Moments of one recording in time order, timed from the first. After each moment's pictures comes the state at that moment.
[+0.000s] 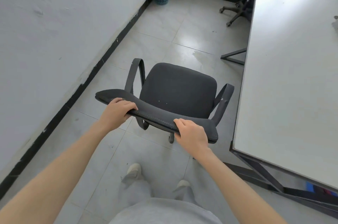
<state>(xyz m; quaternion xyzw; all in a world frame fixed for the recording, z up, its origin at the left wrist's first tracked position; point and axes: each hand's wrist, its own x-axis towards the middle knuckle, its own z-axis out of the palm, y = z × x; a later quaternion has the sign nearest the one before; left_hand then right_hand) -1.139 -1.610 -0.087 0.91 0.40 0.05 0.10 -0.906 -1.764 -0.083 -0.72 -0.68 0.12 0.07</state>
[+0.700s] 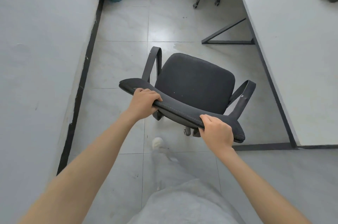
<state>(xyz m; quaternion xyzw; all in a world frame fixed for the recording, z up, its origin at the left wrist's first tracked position) -1.133 -1.360 -0.092 0.96 0.22 0.00 0.17 -1.012 -1.593 -0.092 -0.90 -0.44 -0.01 0.04</state>
